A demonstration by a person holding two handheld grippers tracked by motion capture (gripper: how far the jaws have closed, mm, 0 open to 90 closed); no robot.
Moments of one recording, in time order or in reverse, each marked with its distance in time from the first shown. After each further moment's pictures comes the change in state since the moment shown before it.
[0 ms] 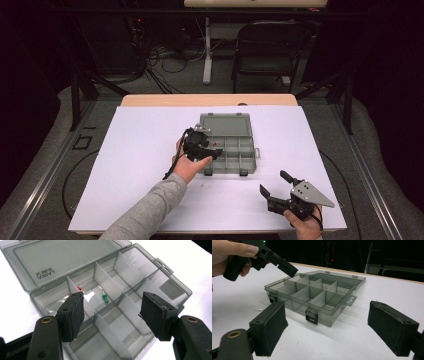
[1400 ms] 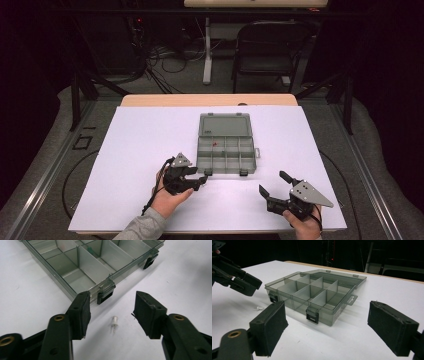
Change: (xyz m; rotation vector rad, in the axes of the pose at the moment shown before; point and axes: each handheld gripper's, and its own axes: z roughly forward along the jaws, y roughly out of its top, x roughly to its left) left arm -0.014 -0.088 -0.041 -0.046 -0.045 0.064; right arm 0.001 -0.001 0.001 0.005 0.001 -0.010
